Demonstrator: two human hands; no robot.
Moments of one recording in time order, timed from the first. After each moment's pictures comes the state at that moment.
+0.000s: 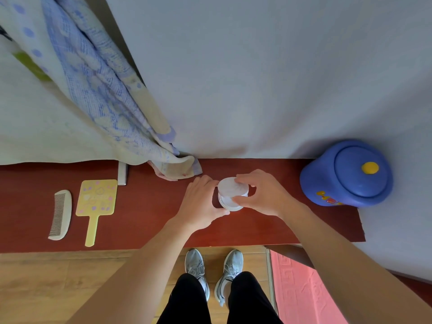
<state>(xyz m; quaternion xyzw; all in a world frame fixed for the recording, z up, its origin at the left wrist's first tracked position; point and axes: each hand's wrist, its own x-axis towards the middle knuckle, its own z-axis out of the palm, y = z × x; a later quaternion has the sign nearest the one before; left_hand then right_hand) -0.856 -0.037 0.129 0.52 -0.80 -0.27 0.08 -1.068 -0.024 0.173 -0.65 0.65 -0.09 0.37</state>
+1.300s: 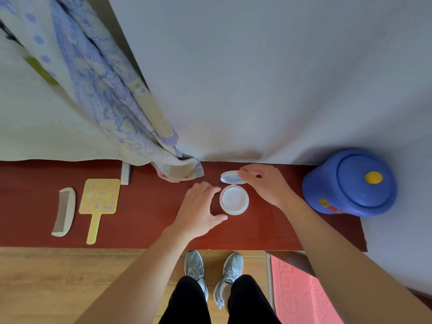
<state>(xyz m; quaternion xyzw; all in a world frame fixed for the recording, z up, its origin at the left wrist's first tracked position) -0.850 -0.026 0.133 0.53 -0.80 -0.26 0.08 -1.071 -0.053 0.183 -0.52 0.68 -0.20 0.48</state>
